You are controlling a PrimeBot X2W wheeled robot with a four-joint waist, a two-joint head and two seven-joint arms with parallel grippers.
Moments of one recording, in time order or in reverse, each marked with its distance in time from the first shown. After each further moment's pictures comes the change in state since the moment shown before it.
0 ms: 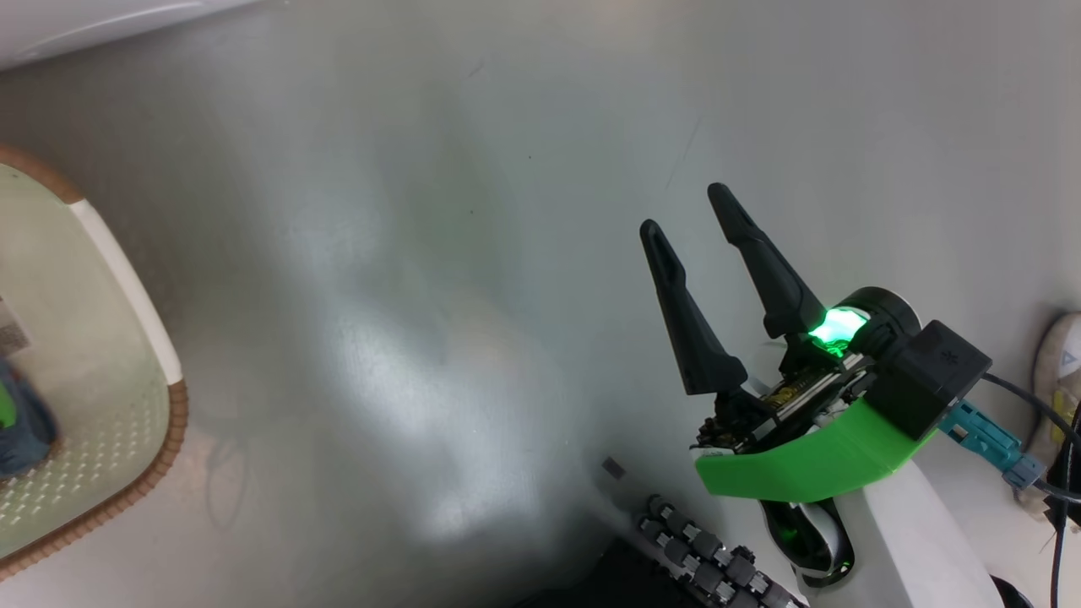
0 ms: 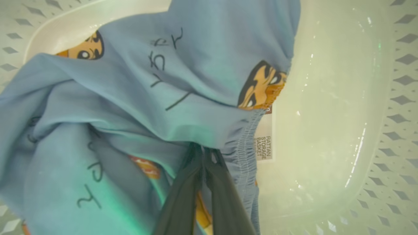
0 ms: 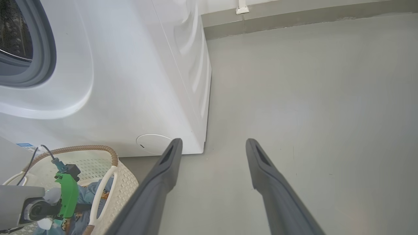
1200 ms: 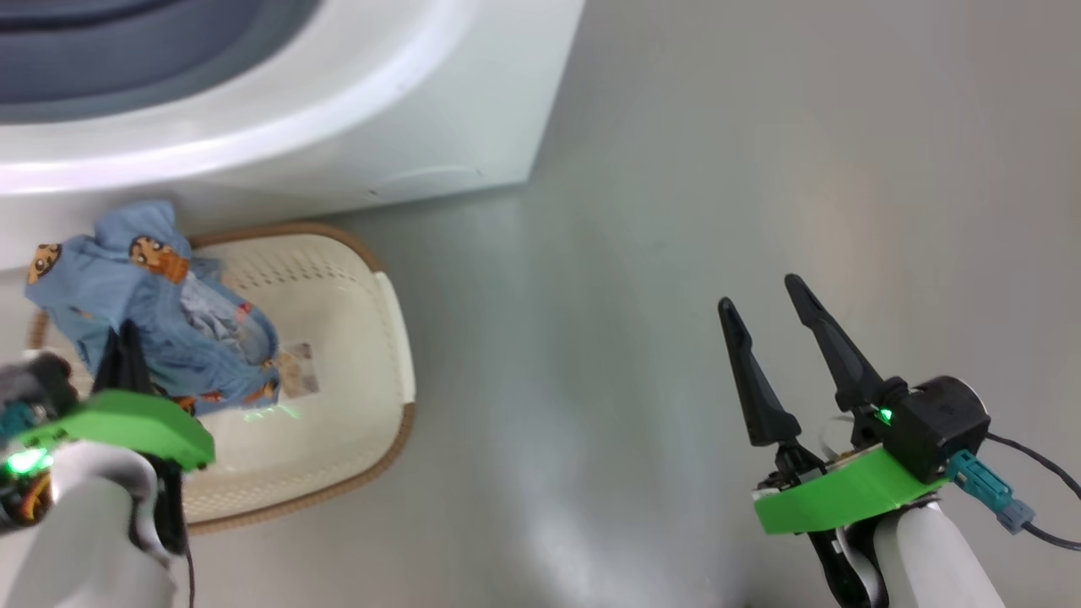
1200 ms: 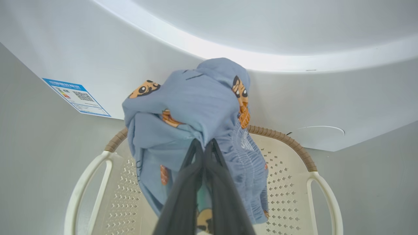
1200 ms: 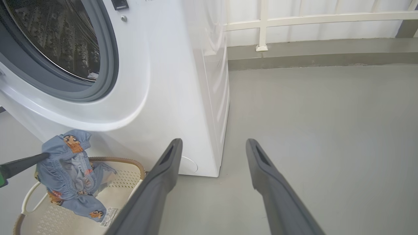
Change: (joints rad) left arm 0.318 -0.236 0.134 -0.363 -0.046 -0.007 -0.428; right arm 0.135 -0.002 -0.168 0.116 -0.188 0.000 0.000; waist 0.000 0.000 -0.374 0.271
